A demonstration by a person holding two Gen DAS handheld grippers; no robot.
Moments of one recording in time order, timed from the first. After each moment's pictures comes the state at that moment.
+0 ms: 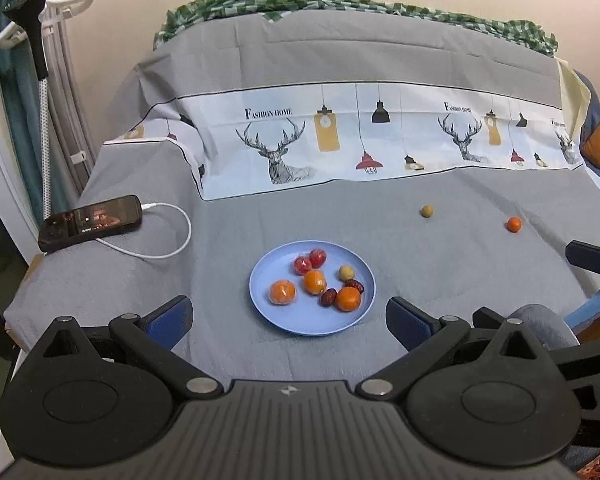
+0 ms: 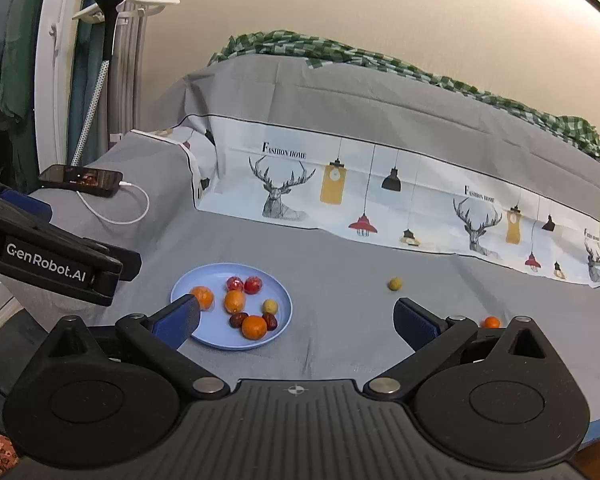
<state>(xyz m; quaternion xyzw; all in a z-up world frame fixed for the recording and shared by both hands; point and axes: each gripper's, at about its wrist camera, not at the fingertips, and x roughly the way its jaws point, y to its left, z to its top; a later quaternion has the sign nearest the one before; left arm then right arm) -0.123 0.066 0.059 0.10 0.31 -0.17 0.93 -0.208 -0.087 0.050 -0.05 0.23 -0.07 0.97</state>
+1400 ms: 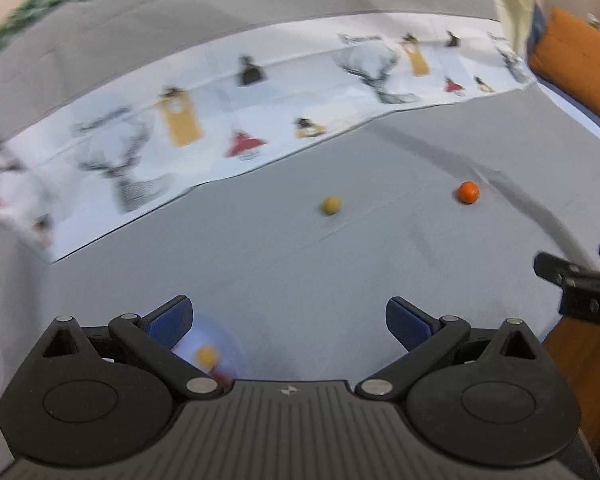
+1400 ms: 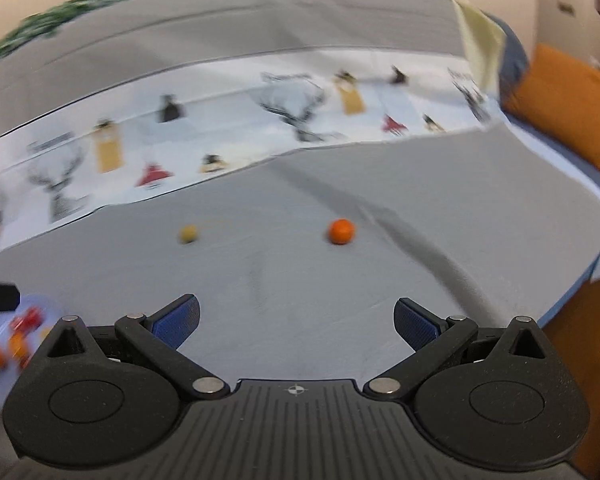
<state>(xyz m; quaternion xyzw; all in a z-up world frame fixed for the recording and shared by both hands) 0.024 -0.192 -0.022 0.21 0.37 -0.29 0.86 -0.140 -0.350 -0.039 0.15 0.30 -0.29 0.90</state>
